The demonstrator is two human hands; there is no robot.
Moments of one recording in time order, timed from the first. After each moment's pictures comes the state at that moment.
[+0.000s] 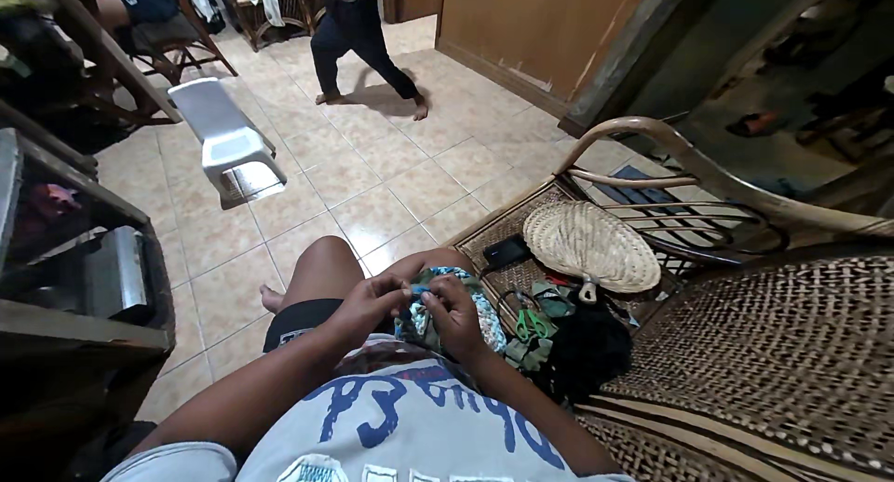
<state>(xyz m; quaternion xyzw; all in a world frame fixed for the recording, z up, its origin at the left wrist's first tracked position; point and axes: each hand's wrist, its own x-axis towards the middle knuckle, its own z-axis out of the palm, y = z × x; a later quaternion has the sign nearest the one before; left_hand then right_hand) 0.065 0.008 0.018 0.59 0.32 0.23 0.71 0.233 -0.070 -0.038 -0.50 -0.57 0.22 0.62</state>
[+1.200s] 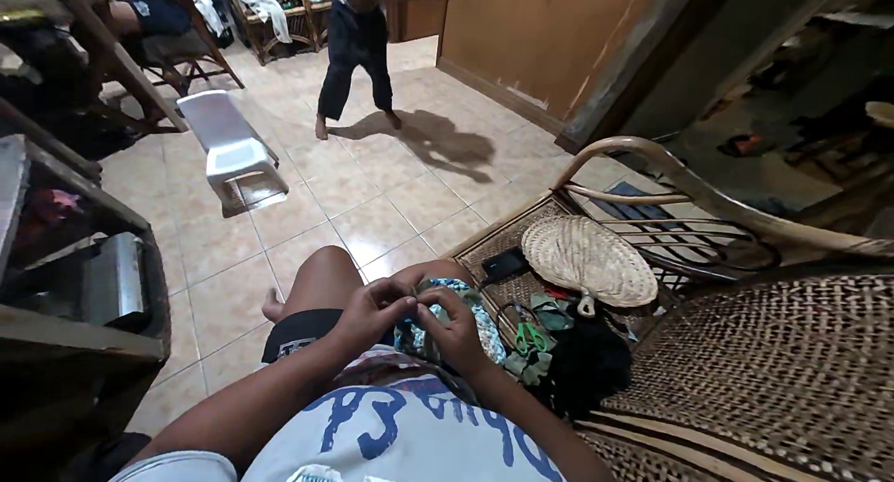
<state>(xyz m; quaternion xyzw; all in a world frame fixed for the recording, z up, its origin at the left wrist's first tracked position) 0.065 0.003 0.017 0.69 0.31 0.30 0.59 0.232 -0.068 -0.031 -0.45 -0.60 0.22 0.62</state>
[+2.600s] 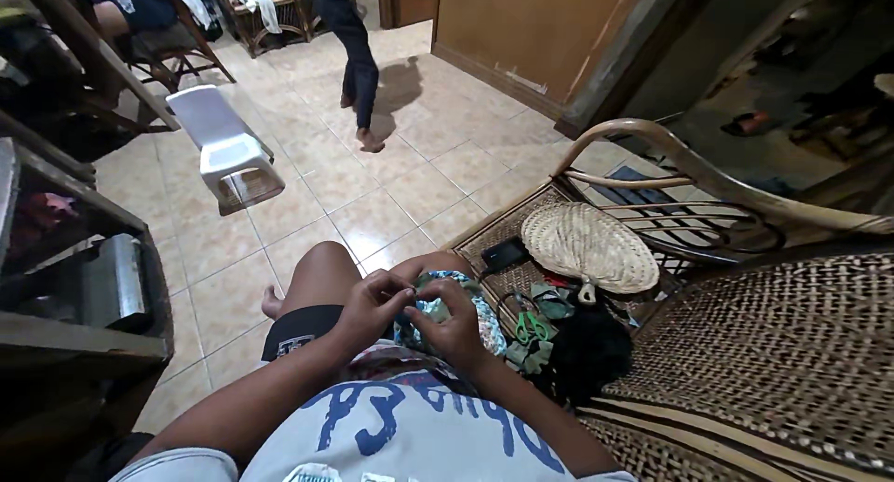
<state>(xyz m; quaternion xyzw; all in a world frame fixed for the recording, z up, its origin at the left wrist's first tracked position) 0.069 0.003 0.011 0.74 0.30 0.33 0.50 0.228 -0.067 -0.032 -0.48 -0.61 0.12 0.62</state>
